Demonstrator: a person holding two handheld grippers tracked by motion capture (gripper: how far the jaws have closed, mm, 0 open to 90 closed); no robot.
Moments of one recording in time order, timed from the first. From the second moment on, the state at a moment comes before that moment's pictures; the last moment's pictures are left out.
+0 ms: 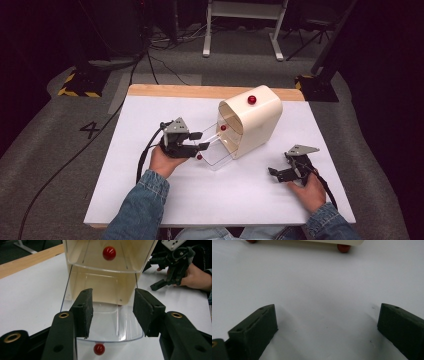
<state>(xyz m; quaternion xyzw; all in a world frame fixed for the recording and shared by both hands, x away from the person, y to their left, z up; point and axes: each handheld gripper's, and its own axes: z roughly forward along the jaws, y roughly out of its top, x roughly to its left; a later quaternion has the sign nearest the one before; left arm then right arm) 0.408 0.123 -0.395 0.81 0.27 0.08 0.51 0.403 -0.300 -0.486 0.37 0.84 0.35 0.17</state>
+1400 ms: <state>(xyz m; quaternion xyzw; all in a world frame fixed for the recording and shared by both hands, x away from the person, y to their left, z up) 0.442 0.077 -0.397 0.80 0.25 0.09 0.53 0.402 -0.300 -0.486 0.37 0.84 0.35 0.17</state>
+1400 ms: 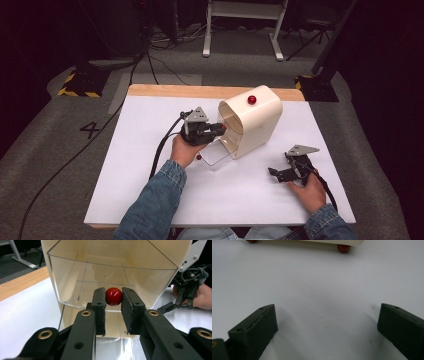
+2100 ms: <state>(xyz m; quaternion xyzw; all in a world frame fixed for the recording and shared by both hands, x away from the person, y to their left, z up) 0.405 0.119 -0.394 0.80 0.26 0.12 0.53 0.402 -0.300 -0.486 0.37 0.84 0.35 0.17</state>
